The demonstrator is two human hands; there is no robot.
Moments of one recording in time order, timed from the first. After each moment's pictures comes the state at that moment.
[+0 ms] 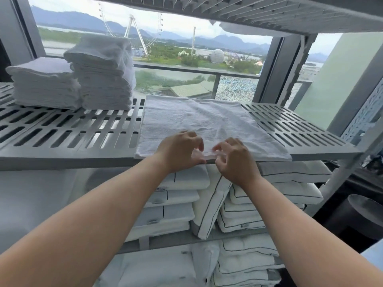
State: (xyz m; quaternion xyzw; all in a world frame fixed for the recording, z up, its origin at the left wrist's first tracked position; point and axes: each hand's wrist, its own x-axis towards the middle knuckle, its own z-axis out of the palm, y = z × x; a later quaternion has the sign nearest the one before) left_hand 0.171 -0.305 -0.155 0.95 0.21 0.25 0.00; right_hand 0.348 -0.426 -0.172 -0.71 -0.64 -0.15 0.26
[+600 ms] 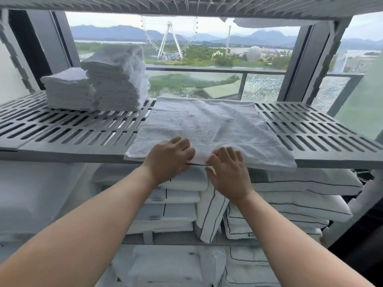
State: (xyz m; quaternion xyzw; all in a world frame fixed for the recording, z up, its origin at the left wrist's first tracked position) left_hand 0.182 -0.339 -0.169 0.92 0.22 0.23 -0.20; right_hand 0.390 -0.423 -0.221 -0.57 -0.71 -0.30 0.29
